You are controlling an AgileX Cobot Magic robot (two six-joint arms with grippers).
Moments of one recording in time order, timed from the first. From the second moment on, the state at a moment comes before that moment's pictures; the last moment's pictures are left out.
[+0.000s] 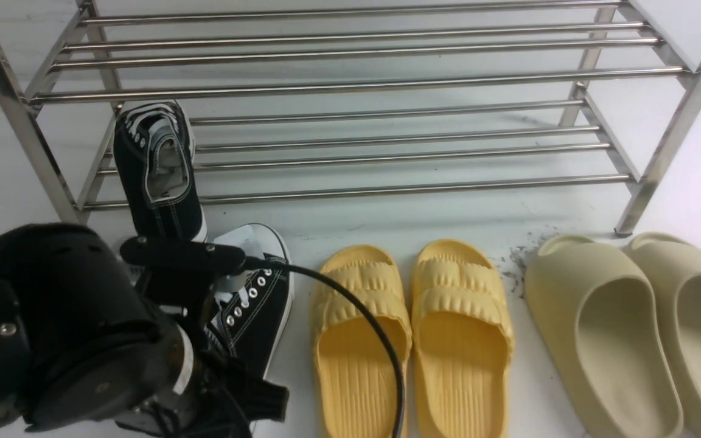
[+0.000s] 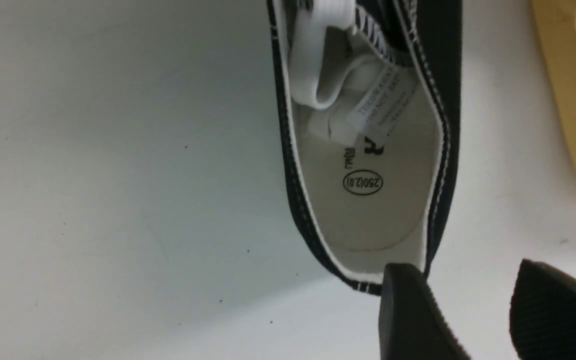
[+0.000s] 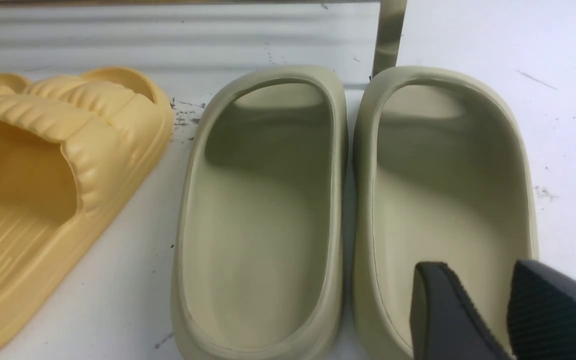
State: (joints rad) right arm 0.12 -0.01 0.02 -0.05 0.39 0.12; left arm -0.79 1.24 -0.79 0.26 0.91 -0.78
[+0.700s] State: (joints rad) right arm 0.12 -0.01 0.02 -0.05 0.39 0.12; left arm -0.79 1.50 -0.79 0.34 0.79 -0.78
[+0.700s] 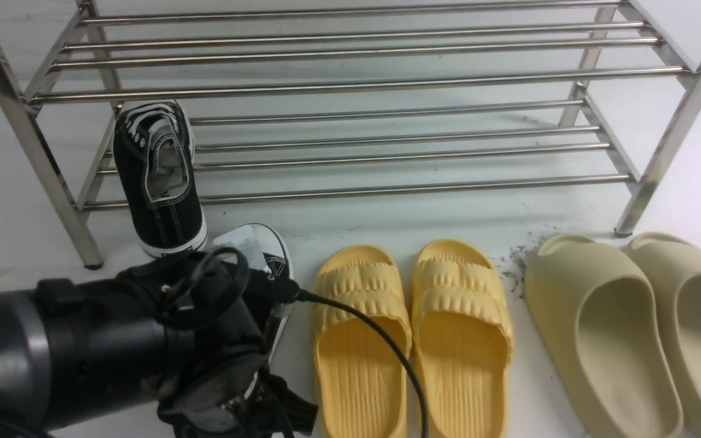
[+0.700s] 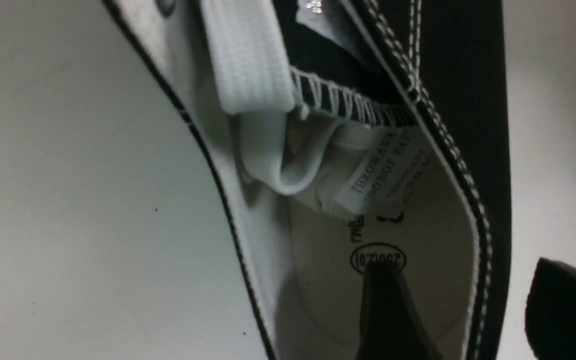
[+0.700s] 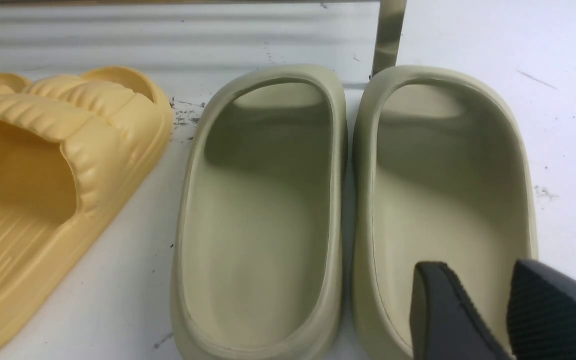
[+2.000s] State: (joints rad) right arm 0.12 -0.01 0.02 -0.05 0.39 0.12; left arm -0.79 1.28 -0.93 0.09 0.95 -0.65
